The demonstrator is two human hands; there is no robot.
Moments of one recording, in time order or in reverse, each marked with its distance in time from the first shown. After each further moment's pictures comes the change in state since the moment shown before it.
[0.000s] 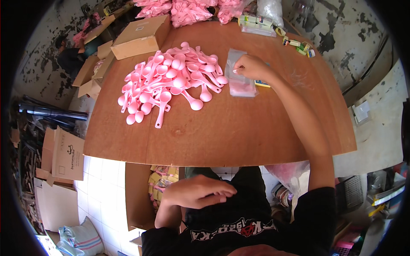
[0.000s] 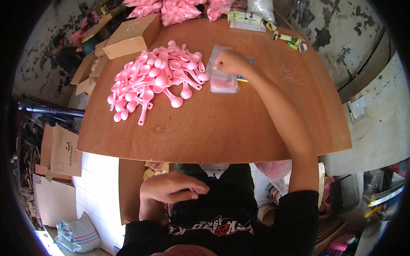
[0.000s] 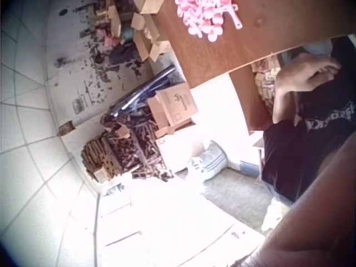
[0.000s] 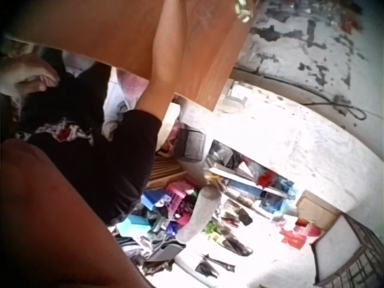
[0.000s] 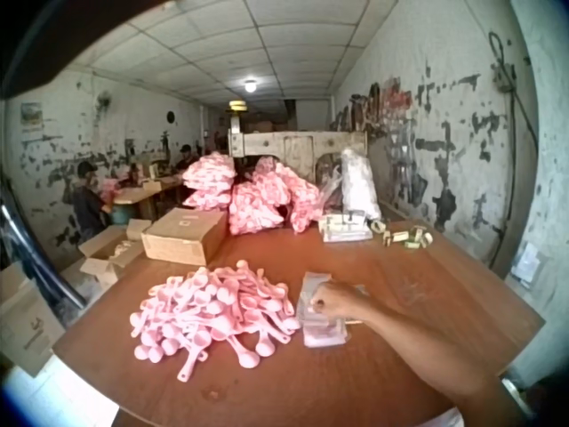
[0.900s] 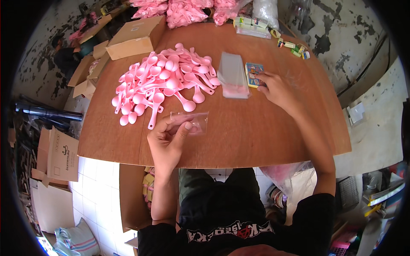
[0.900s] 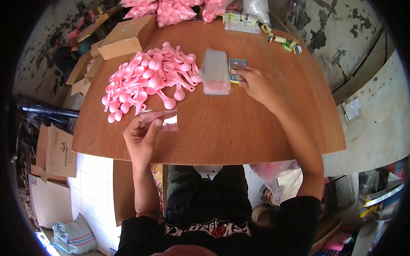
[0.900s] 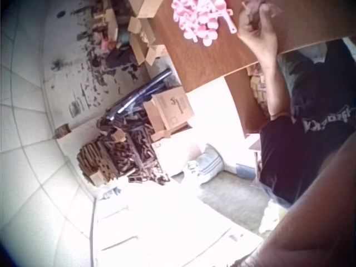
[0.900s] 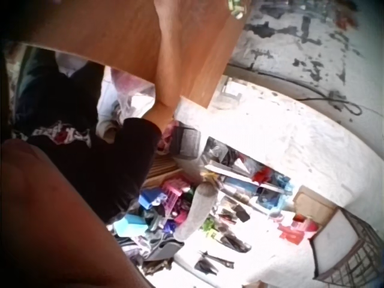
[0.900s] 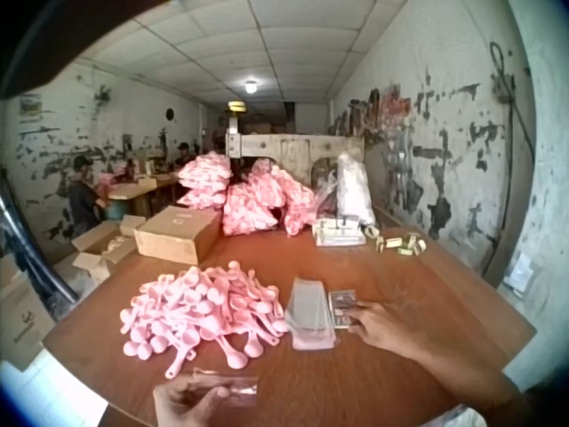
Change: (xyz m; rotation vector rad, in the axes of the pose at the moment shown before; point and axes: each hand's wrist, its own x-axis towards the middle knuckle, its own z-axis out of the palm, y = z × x) left_hand 0.046 -0.005 -0.049 -0.105 1.123 0.116; right_hand -0.123 0.000 -0.014 -0.227 0.365 0.049
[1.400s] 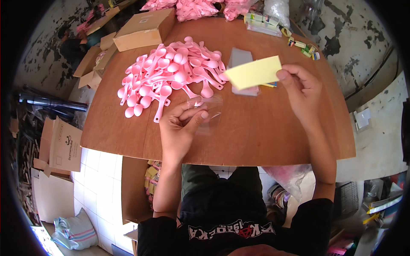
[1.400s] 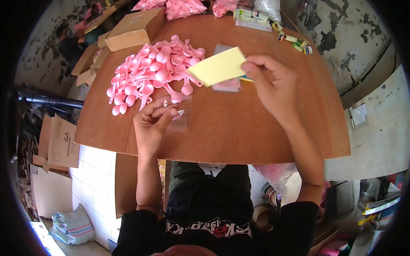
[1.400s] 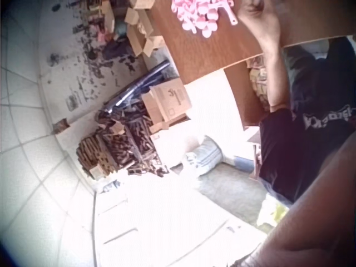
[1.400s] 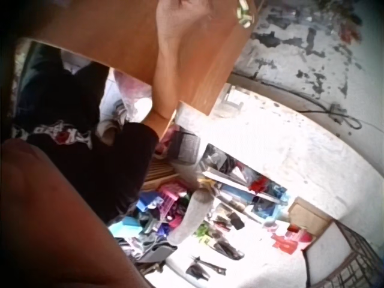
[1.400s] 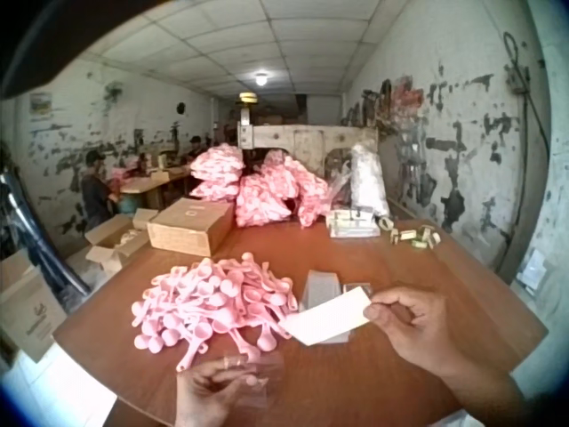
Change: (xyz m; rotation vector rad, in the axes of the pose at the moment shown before) left_hand 0.013 -0.011 0.004 -0.001 0.006 -0.124; right_hand 0.000 -0.083 -0.061 0.783 0.491 0.161
